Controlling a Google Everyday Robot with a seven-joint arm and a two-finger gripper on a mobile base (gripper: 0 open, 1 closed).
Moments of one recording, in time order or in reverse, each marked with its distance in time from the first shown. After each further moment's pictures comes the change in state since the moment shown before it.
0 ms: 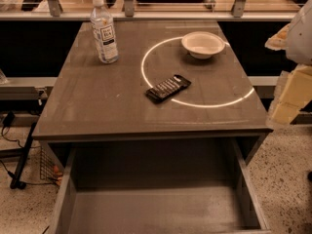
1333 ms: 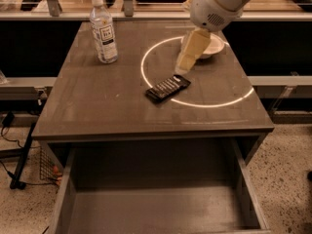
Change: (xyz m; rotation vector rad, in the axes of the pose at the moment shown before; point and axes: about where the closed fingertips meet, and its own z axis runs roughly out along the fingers) arm -0.177 -0.115 0.070 0.107 -0.323 -0.178
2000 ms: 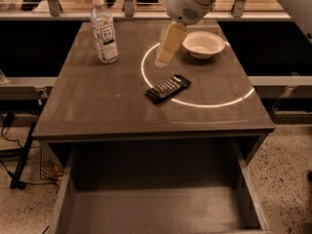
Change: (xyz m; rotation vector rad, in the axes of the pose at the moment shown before) arm -0.045 -0.020 0.026 0.008 -0.058 -0.073
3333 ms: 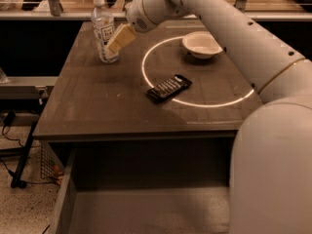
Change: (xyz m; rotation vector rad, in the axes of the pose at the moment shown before) arm -0.069 -0.080 0.142 0.035 -0.372 0.243
